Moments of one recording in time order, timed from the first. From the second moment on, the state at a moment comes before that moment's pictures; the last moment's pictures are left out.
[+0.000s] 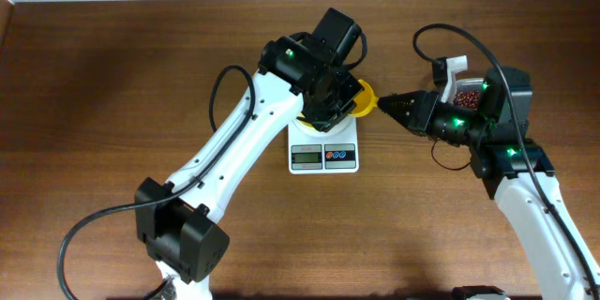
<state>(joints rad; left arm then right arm) -0.61 1.94 1.94 -1.19 0.23 -1.31 0.03 1.30 0.90 -0.15 -0.95 0.71</state>
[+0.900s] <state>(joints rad) -0.52 1.89 1.94 -1.28 0.26 -0.98 0.03 1.30 0.90 -0.24 -0.72 0.54</state>
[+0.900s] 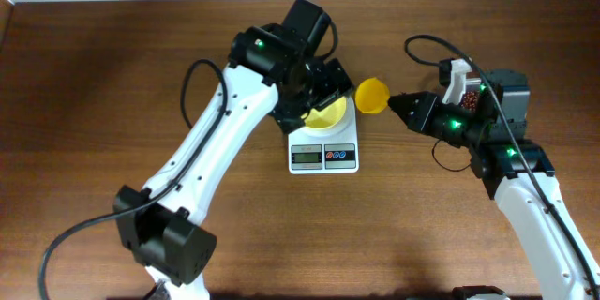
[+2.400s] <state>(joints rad) -0.90 1.84 1.82 -1.36 -0.35 -1.13 0.03 1.25 1.29 -0.99 0.22 0.20</state>
